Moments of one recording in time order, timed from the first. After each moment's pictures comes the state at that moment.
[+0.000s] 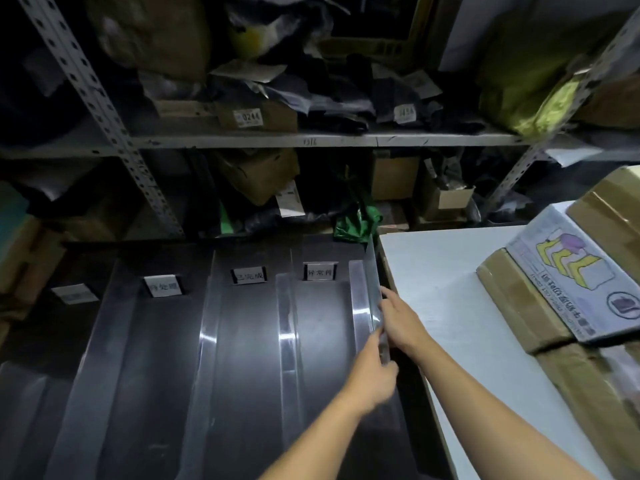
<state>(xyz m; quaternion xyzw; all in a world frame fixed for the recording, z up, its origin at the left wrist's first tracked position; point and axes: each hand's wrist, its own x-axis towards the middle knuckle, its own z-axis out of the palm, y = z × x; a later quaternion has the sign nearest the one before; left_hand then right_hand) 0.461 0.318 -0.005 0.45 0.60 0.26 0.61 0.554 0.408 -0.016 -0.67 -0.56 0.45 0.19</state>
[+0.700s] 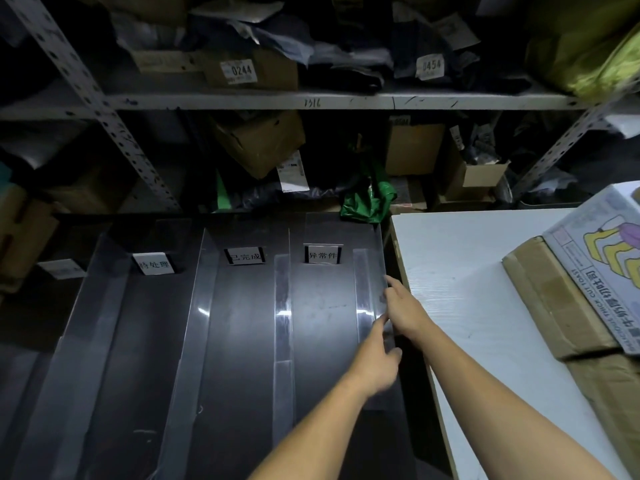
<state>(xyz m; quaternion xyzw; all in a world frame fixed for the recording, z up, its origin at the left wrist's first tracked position) 0.485 0.361 -0.078 0.42 0.63 0.23 0.61 0.572 0.455 -0.086 -0.67 -0.55 0.47 0.14</state>
